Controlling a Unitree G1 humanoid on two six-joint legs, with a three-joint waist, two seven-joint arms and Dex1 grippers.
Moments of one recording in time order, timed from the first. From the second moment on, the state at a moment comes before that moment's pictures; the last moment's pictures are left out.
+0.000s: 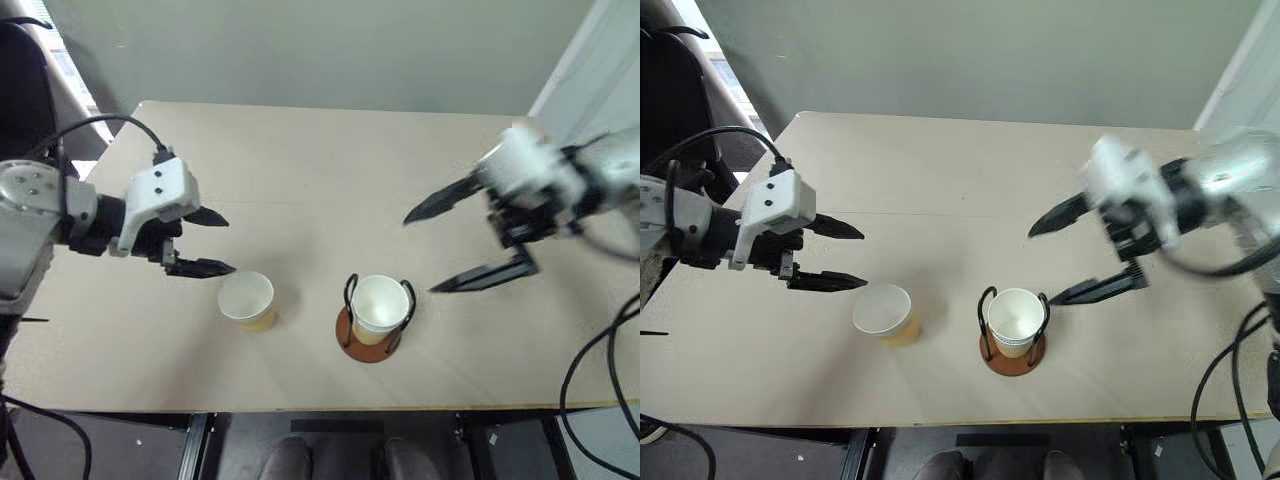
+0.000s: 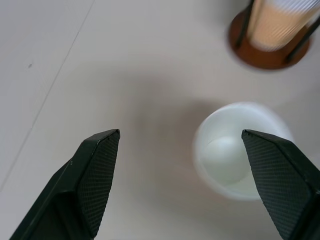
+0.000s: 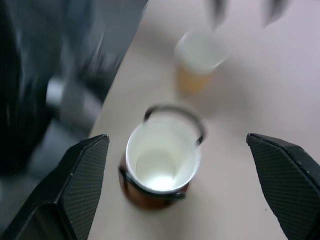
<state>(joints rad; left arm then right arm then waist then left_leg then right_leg) -0.73 1.22 -0.13 -0.05 -0.38 0.56 -1.35 -0.94 -1.04 0.04 -0.27 0.71 0.81 1.46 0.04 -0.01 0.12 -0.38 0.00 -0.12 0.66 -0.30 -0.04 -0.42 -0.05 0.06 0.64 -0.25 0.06</state>
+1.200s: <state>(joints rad) -0.84 1.04 -0.35 0.06 -0.10 0.45 -1.57 -0.53 -1.13 -0.45 -0.56 1.28 1.06 0.93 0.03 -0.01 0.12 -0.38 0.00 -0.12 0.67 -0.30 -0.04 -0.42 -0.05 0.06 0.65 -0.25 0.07</state>
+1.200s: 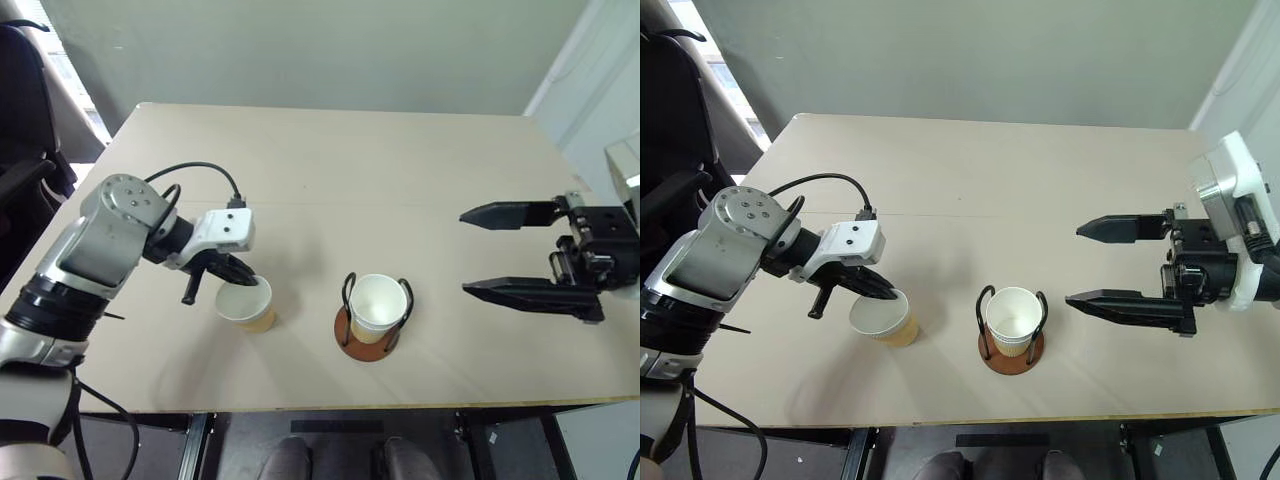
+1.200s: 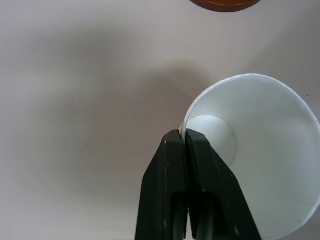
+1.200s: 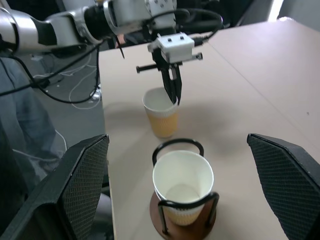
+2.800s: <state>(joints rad) -1.53 0.60 -0.88 0.45 -0.60 0.03 -1.58 -0.30 -1.26 -0.66 -0.64 1.35 1.06 0.83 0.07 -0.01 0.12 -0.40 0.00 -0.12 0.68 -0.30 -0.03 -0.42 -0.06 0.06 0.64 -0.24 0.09</state>
